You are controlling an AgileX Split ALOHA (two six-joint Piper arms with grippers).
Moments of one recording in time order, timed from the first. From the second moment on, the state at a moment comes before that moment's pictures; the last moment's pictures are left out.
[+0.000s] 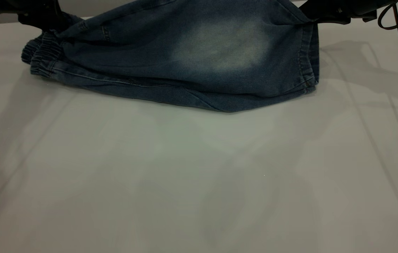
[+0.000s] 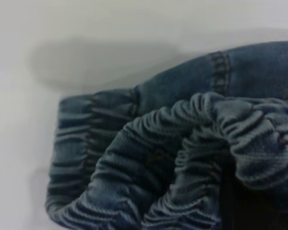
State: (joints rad) left arm -0.01 2.25 -1.60 -0.24 0.56 0.05; right arm -0.02 2.27 -1.32 1.60 0.69 -1.50
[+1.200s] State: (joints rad) left arm -0.02 2.25 -1.93 -0.07 0.98 0.08; right arm 0.00 2.08 -1.37 1.39 0.78 -1.26
